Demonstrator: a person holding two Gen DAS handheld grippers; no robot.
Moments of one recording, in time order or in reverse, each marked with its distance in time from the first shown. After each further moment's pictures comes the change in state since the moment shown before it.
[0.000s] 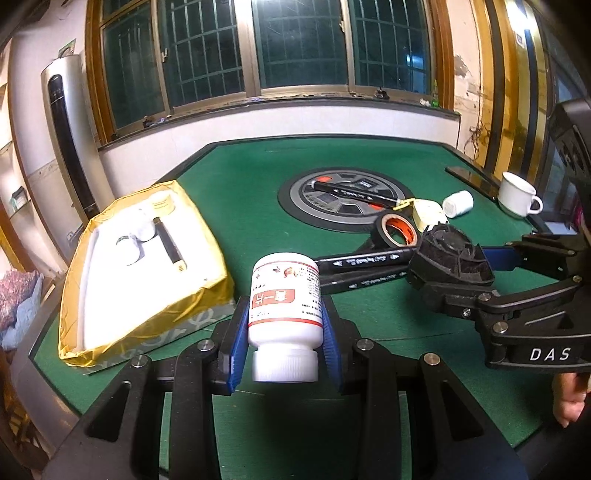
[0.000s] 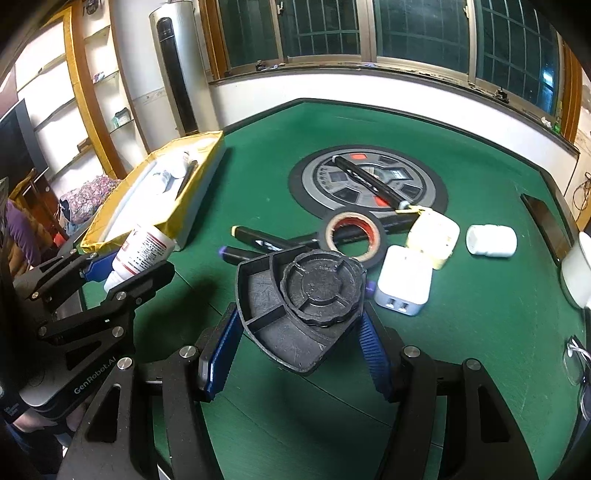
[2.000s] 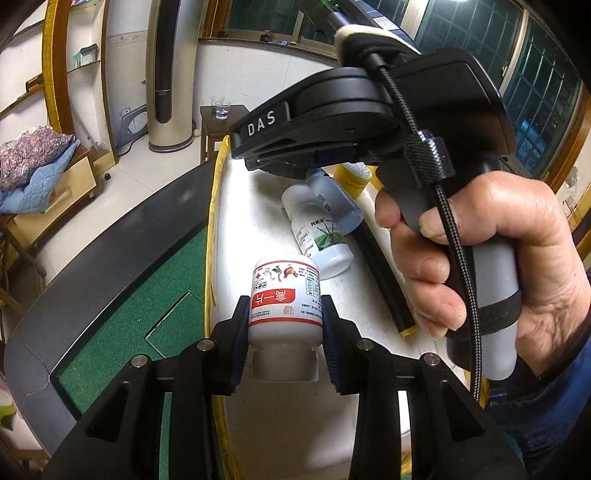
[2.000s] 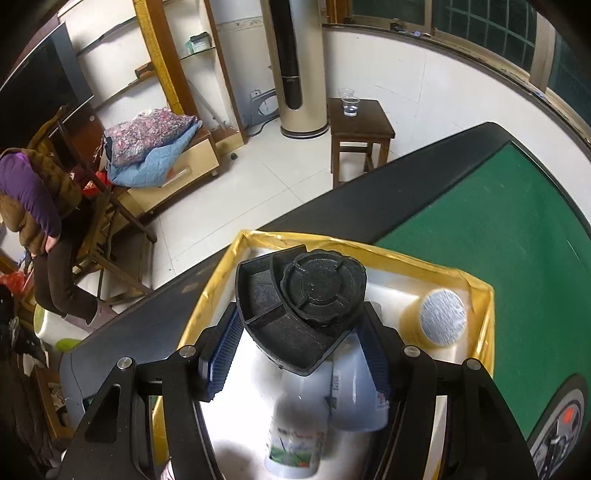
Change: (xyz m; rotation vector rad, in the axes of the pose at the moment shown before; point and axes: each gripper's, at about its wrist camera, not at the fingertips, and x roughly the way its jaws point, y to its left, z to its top) left arm 0.082 0.221 0.017 -0.502 0.197 0.087; right arm 0.257 0.241 0.214 -0.311 0.257 0.160
